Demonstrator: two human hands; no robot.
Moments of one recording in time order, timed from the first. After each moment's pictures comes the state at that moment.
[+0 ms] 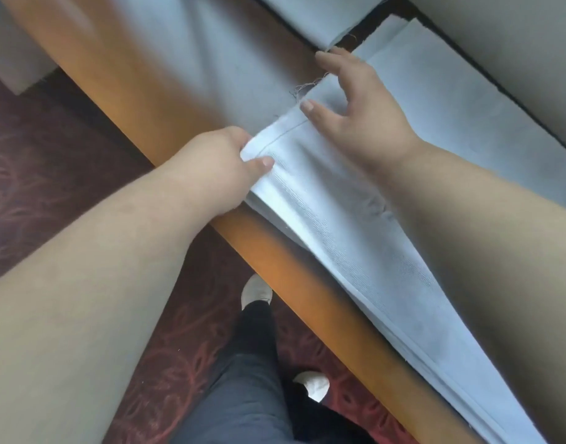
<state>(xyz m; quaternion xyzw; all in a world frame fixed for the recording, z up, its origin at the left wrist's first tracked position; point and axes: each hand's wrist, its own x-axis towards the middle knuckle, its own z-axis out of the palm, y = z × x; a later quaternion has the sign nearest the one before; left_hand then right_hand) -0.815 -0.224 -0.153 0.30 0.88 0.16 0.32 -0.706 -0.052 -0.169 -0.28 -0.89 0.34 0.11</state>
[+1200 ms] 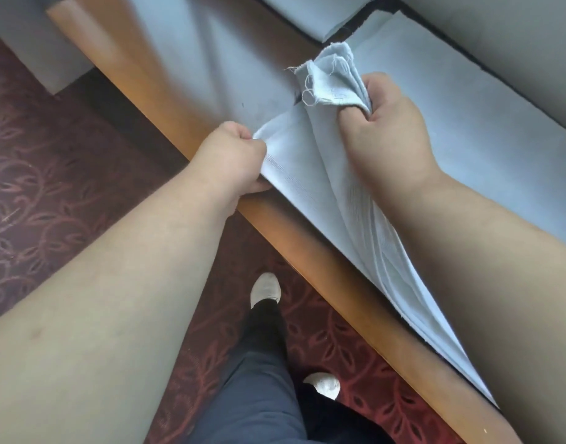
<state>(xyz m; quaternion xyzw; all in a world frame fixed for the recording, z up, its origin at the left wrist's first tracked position) -0.772 -0.234 -0.165 0.02 0.78 0.50 0.37 -0.647 -0.114 -0.130 -0.40 -0.81 0.40 0.18</state>
